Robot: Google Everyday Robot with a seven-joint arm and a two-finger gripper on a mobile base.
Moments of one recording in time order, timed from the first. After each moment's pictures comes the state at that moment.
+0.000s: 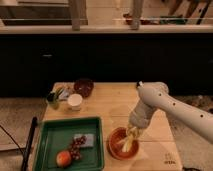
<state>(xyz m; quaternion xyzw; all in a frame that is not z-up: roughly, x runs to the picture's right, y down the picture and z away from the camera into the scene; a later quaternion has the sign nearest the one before) 0.137 0.228 0.697 -0.35 -0.33 -0.38 0.79</state>
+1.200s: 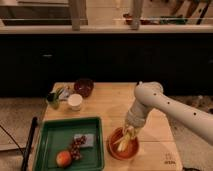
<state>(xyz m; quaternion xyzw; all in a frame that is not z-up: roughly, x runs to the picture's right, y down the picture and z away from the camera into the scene) 0.121 0.228 0.709 -0.34 -0.34 -0.38 0.79</state>
